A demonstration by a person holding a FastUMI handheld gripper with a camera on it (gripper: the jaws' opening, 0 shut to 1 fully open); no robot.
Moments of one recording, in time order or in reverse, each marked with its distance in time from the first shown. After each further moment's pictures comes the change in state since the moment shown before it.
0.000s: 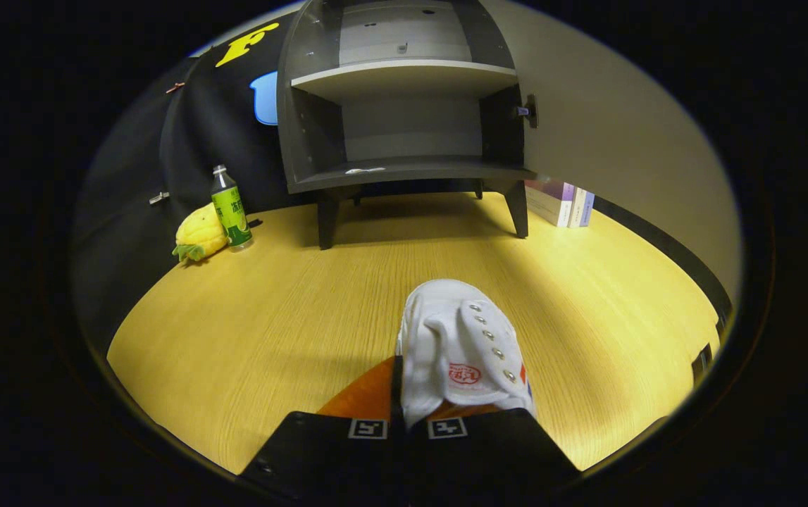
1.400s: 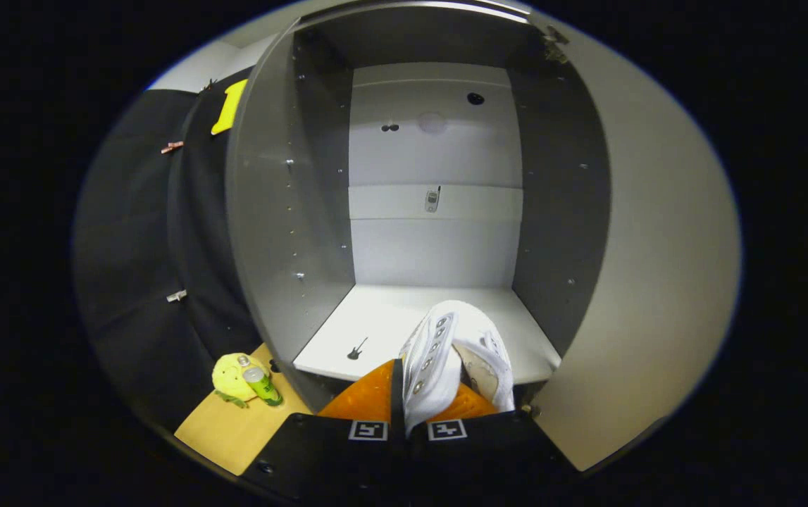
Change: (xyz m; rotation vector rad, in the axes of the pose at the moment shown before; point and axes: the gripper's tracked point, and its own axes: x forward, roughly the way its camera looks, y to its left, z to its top) arm -0.006 0.039 0.455 -0.102 -0.234 0.078
